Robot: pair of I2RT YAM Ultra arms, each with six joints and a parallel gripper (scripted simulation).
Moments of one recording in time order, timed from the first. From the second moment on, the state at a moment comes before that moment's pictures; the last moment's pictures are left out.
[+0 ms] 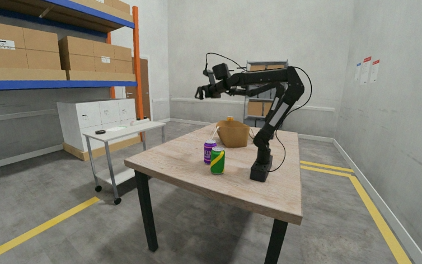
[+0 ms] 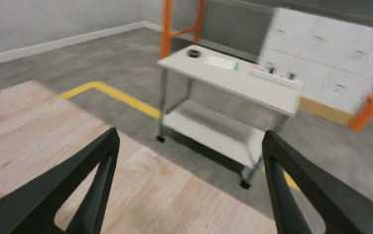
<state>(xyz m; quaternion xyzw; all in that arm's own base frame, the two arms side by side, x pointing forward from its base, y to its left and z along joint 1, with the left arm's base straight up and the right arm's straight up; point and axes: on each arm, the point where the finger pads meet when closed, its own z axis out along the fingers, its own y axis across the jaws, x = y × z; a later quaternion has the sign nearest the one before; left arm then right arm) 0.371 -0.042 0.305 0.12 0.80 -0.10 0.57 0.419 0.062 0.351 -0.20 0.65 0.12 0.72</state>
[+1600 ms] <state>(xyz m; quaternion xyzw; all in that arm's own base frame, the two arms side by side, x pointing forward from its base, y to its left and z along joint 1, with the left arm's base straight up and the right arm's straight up) 0.381 0.001 0.412 0.00 0.70 0.00 0.71 0.382 -0.001 0.406 0.00 0.71 0.00 0.70</state>
